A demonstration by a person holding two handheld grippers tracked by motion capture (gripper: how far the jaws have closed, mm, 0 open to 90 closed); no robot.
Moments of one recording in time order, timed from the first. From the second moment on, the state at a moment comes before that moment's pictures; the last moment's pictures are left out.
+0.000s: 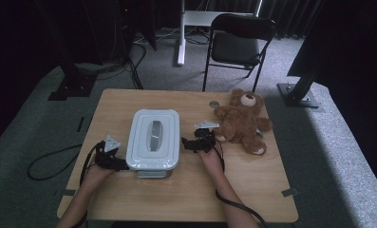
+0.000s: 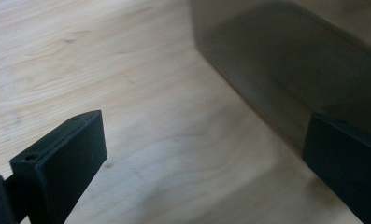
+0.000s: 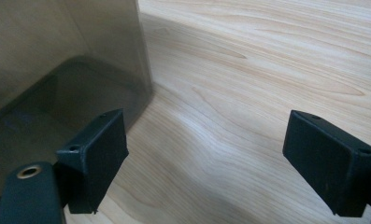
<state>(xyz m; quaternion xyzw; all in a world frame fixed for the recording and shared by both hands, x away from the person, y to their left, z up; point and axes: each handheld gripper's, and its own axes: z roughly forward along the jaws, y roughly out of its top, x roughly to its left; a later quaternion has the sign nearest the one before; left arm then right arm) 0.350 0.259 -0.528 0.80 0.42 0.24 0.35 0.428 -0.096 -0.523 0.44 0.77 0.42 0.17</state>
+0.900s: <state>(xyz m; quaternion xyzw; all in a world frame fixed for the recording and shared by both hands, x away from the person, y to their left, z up) 0.375 0.243 -0.521 0.80 0.43 0.24 0.35 0.459 -0.094 -0.522 0.44 0.79 0.39 0.15</state>
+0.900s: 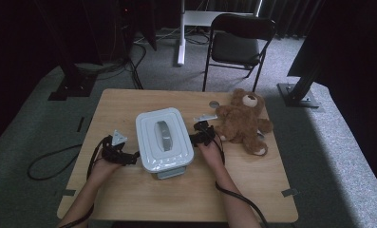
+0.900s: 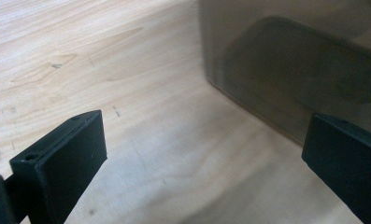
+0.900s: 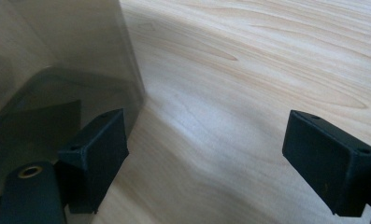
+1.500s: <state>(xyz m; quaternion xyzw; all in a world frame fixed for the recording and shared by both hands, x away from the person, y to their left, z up) 0.371 0.229 -0.512 0.81 0.42 0.26 0.33 0.459 -0.094 -0.522 0.44 0.79 0.42 0.10</state>
